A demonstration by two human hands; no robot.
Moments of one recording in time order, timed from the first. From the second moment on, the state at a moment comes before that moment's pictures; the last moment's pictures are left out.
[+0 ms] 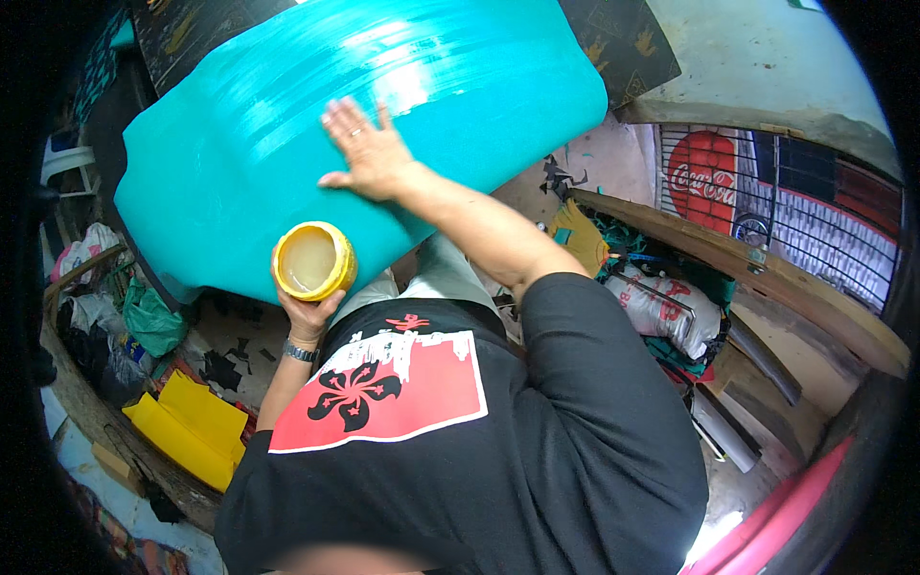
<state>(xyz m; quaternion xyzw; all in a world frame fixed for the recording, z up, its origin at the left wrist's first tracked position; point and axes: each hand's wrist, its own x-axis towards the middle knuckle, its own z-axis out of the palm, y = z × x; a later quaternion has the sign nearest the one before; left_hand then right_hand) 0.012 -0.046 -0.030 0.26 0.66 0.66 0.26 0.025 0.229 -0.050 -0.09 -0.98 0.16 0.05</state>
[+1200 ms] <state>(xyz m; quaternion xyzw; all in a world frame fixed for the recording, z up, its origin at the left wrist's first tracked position) -0.001 0.077 -0.049 0.33 0.73 0.58 0.13 0.161 0.339 0.047 -0.17 -0.80 0.56 -0.14</state>
